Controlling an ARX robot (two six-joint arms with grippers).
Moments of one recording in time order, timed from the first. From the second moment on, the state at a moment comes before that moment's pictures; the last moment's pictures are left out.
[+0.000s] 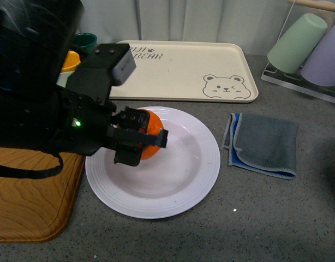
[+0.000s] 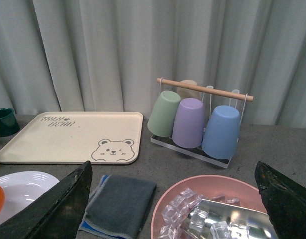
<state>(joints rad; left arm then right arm) -0.41 1.83 0.76 0.26 0.10 -0.11 0.00 0.00 0.00 0.00 0.00 0.00</state>
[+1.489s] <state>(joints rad) -0.15 1.34 0.11 1.21 -0.14 -0.01 0.00 0.00 0.00 0.00 0.00 0.00</state>
